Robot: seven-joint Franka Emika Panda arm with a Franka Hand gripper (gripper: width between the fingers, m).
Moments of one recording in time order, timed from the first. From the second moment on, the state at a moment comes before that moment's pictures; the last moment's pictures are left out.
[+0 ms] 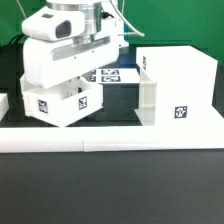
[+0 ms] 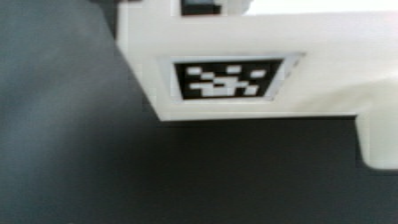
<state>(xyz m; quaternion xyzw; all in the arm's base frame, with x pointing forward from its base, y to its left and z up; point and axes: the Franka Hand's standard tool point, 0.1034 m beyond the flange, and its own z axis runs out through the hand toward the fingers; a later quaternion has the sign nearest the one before) 0.505 -0.065 0.024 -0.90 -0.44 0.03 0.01</state>
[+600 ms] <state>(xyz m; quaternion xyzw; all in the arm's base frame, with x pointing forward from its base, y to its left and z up) 0.507 -0.068 0.022 -0.79 -0.61 0.04 0.00</state>
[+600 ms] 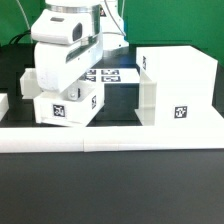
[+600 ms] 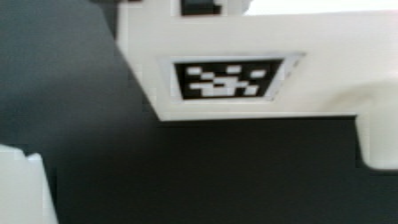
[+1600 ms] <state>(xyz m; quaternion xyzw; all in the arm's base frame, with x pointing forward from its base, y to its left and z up) 0.518 -0.061 0.023 -0.73 -0.68 0.03 -0.02</state>
